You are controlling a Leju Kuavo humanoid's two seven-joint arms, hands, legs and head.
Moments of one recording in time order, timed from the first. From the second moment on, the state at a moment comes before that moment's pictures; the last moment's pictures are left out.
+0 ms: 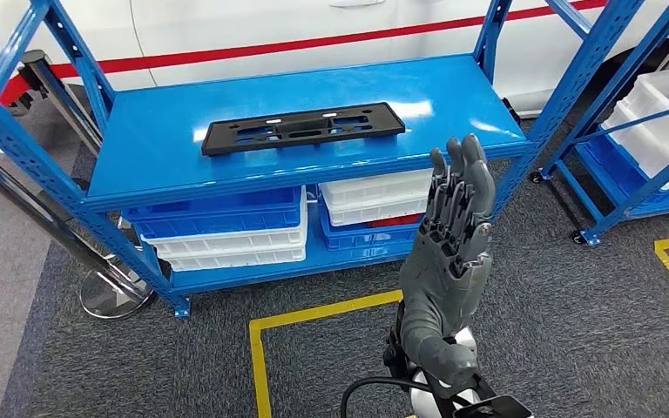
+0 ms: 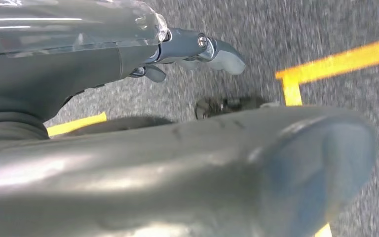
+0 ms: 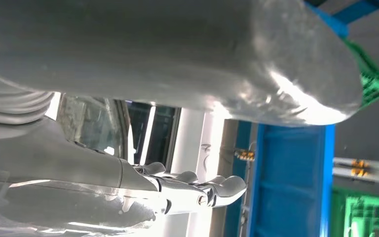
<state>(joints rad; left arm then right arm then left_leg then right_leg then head) -0.12 -0.21 1.15 -0.21 -1.10 0.08 -0.12 -0.26 0.09 0.67 -1.84 0.31 -0.54 -0.69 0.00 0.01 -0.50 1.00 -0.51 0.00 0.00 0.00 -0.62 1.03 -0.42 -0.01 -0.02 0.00</state>
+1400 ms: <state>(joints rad) -0.11 -0.21 1.16 -0.21 -1.09 0.08 -0.12 -0.26 0.11 0.65 -1.81 0.28 -0.48 -0.69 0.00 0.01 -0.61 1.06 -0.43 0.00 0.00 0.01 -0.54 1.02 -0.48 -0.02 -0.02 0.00</state>
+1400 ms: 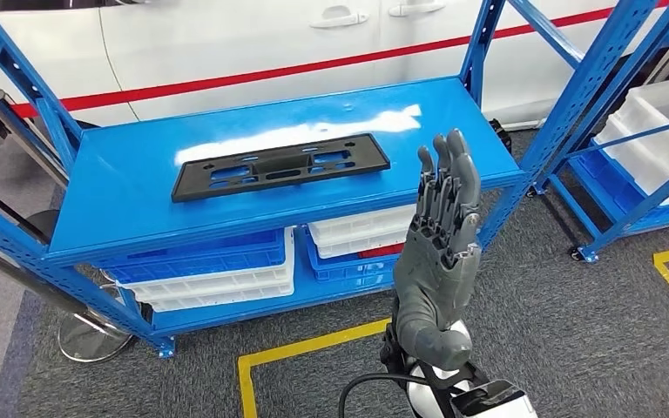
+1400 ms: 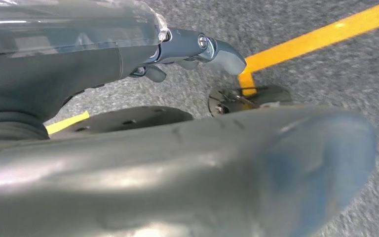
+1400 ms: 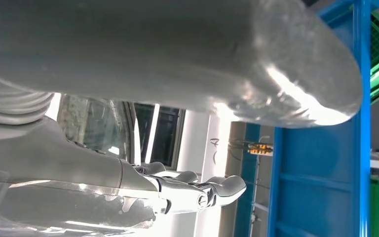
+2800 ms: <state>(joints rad) -0.11 -0.21 1.17 -0.21 -1.09 0.09 -0.12 -0.22 0.12 0.60 -1.77 0.19 -0.43 -0.69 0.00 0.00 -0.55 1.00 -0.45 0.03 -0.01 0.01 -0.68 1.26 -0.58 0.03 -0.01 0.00</state>
